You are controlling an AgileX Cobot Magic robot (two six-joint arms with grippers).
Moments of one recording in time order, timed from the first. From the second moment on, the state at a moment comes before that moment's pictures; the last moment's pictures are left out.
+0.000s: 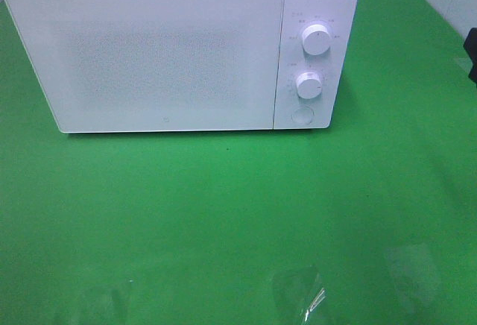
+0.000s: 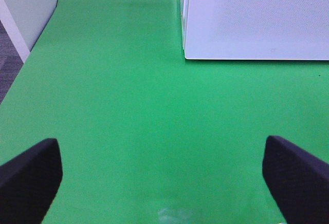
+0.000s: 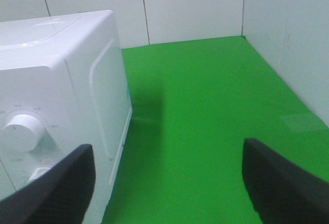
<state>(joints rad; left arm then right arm) 0.09 0.00 -0.50 -0.09 1.05 0.09 0.05 1.07 -0.28 0.02 -0.67 0.02</state>
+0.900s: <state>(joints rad) 0.09 0.00 -0.50 -0.09 1.05 0.09 0.64 1.54 -0.28 0.65 -1.15 -0.26</state>
